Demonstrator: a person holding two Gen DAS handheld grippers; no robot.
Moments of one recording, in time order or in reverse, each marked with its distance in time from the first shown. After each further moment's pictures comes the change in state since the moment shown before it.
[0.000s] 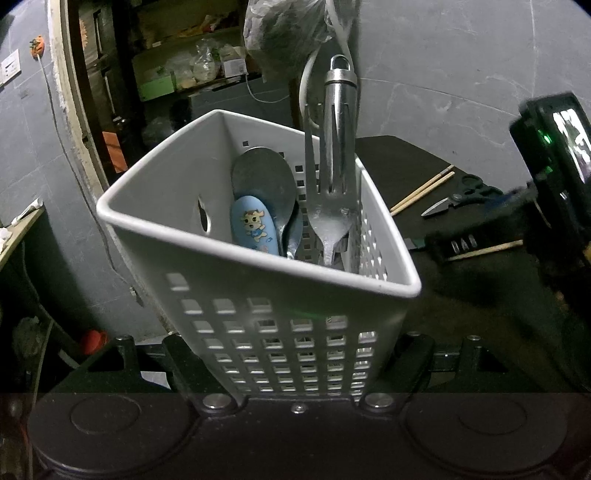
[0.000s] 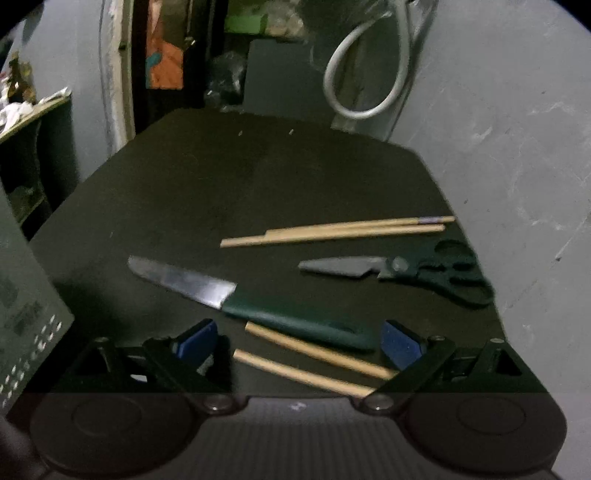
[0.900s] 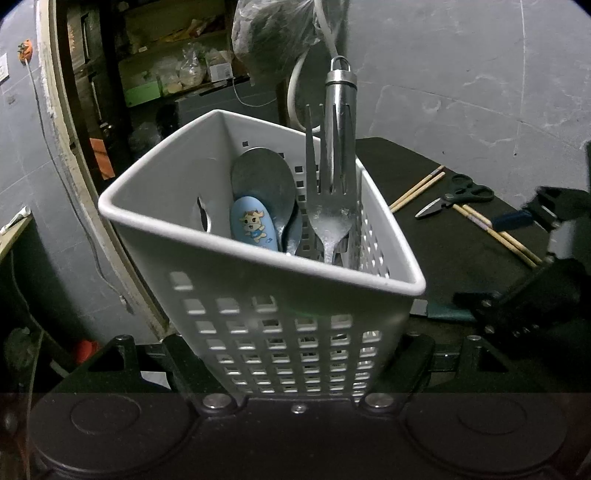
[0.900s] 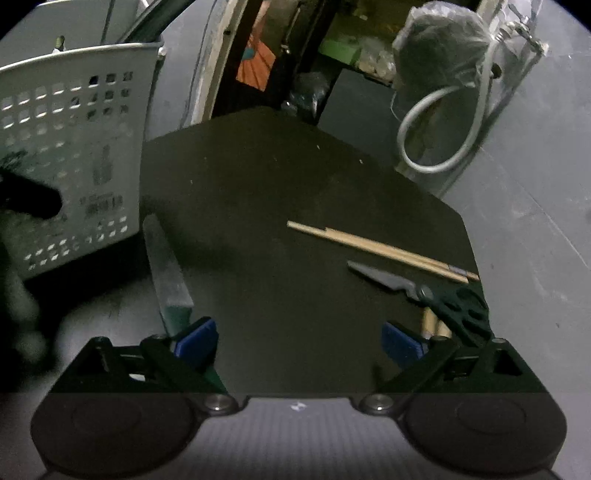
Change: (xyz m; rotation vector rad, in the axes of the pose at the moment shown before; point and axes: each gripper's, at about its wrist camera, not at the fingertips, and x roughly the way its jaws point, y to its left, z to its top) left arm 0.006 0.012 0.000 0.025 -0.015 -0.043; right arm -0.032 0.024 -0.049 -0.349 -0.068 0.084
